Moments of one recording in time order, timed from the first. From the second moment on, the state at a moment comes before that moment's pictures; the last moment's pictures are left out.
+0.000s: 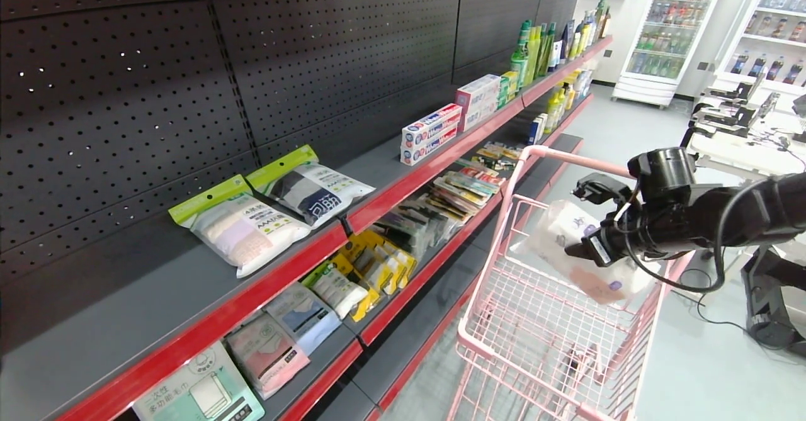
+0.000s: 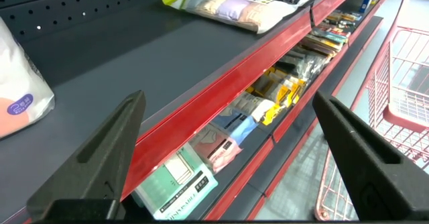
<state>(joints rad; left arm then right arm) 0.00 0.00 0.00 0.00 -0.02 0.00 0.05 1.95 -1.10 -0.06 0.04 -0.44</state>
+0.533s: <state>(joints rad) 0.00 0.00 0.00 0.00 -0.02 0.00 0.10 1.50 -0.90 -0.08 -0.02 -0.27</state>
